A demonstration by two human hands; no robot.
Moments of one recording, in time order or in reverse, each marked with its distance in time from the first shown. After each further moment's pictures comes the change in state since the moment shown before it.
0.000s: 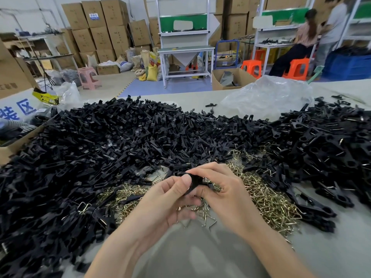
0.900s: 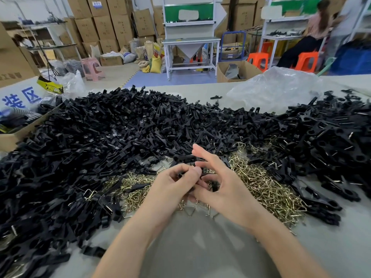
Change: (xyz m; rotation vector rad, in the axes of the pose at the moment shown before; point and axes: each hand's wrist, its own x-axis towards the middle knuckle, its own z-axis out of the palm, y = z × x) left_hand 0.004 -0.008 0.004 0.244 0.076 0.155; right_hand -0.002 0.002 0.004 0.217 -0.234 0.139
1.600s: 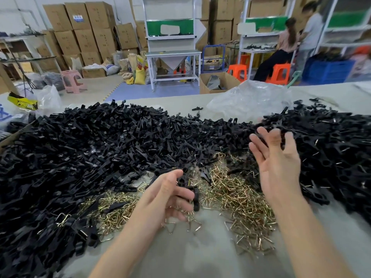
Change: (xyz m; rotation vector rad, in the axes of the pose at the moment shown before) left_hand 0.005 -0.010 0.006 -0.051 -0.051 0.043; right_hand 0.007 -0.008 -0.105 0.711 0.944 -0.013
